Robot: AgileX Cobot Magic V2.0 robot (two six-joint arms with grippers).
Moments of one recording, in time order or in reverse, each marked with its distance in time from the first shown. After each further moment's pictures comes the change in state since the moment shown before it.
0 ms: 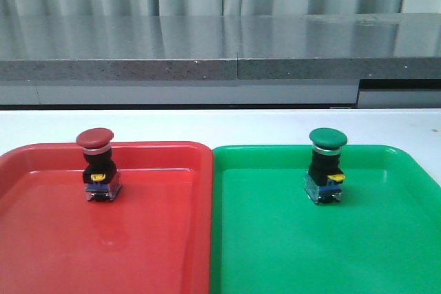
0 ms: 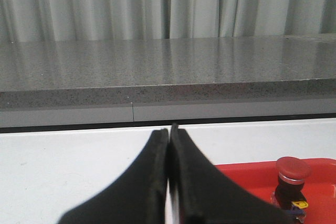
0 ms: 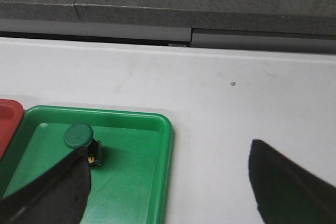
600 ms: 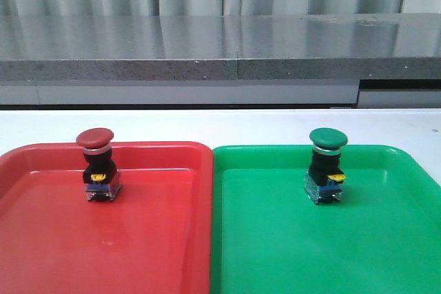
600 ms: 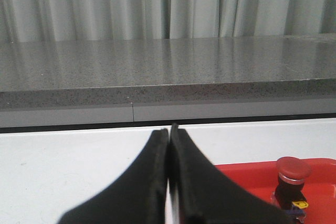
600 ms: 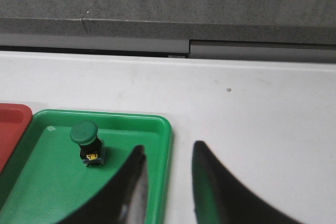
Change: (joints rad) left arm 0.000 0.000 0.000 0.000 0.000 0.000; right arm 0.000 -0.198 0.067 0.000 0.040 0.000
